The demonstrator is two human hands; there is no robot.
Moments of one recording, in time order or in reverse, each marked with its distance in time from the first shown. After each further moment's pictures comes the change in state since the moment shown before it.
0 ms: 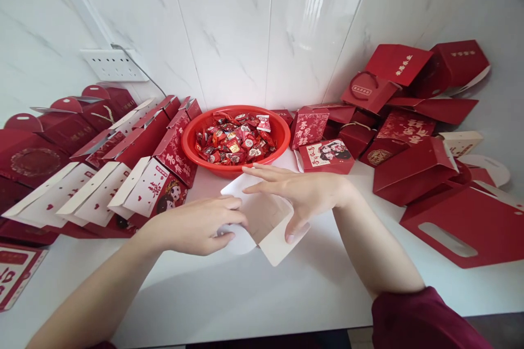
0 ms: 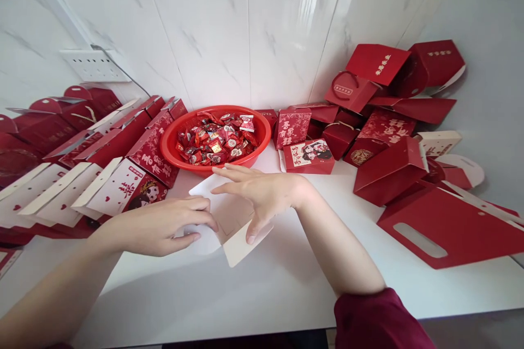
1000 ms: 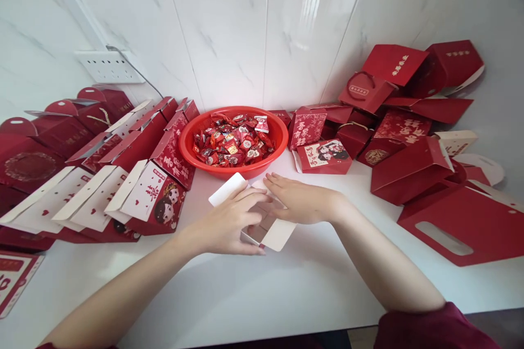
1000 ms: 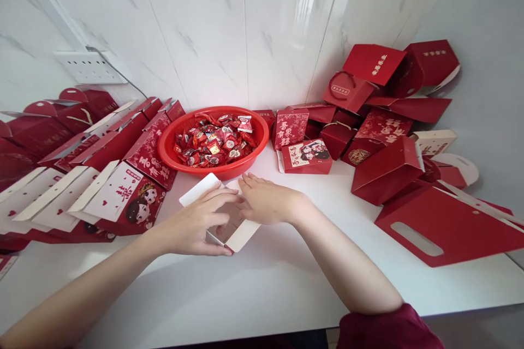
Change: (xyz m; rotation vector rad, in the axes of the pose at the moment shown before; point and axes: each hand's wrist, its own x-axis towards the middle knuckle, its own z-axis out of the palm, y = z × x) left_hand 0.050 -0.011 0.042 -0.021 0.432 0.273; right_hand 0.000 0.009 0.035 -0.068 0.081 0.442
